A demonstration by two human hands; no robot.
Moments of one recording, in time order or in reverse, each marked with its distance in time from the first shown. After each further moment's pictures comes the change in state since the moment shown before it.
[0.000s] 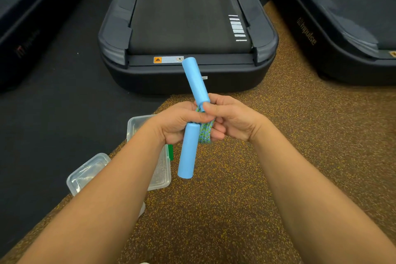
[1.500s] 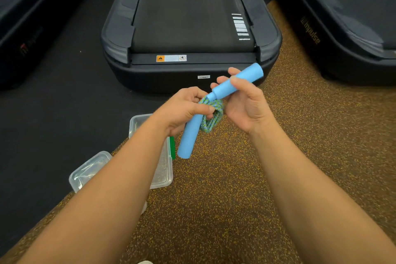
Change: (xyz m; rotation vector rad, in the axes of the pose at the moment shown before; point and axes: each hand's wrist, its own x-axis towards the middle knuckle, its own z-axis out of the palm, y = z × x) left_hand 0.005 0.010 0.001 0.293 0.394 0.190; right_hand 0.012 -0.004 -0.012 0.412 0.329 -0.346
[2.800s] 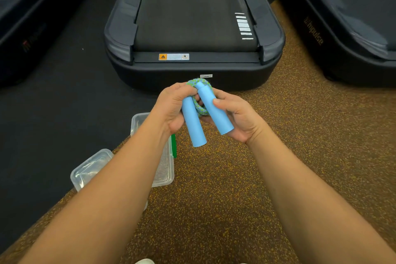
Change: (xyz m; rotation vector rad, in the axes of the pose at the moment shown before) left_hand 0.005 -0.006 -0.008 -0.488 0.297 0.036; right_hand -0.002 0.029 -0.010 -0.261 -0.239 0.239
